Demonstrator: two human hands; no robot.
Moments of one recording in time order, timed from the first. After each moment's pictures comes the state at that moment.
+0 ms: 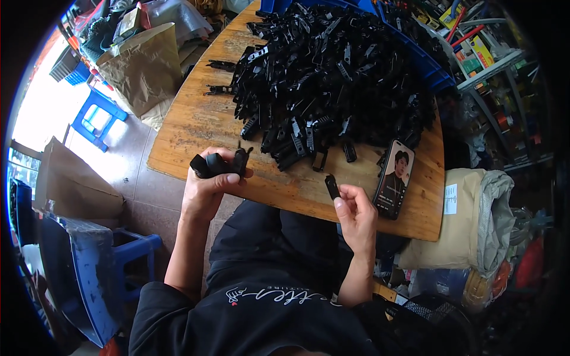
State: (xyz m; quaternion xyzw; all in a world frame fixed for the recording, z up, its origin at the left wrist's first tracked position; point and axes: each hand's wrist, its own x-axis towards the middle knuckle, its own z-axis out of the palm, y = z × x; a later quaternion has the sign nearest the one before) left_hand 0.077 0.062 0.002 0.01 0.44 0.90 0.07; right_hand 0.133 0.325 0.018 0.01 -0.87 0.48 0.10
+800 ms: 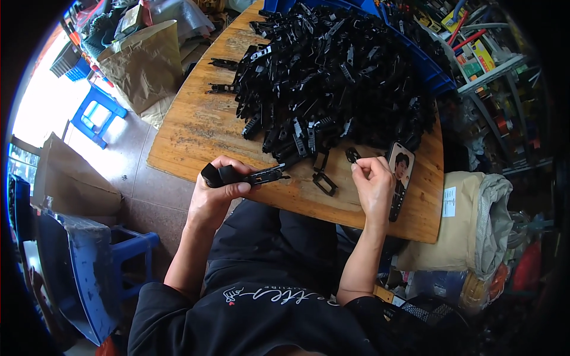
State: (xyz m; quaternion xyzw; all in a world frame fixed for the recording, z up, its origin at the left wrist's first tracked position) left_hand 0.089 0.074 0.003 0.01 0.44 0.89 0.09; right_hand 0.075 0.351 0.015 -0.02 -0.91 0.34 0.22
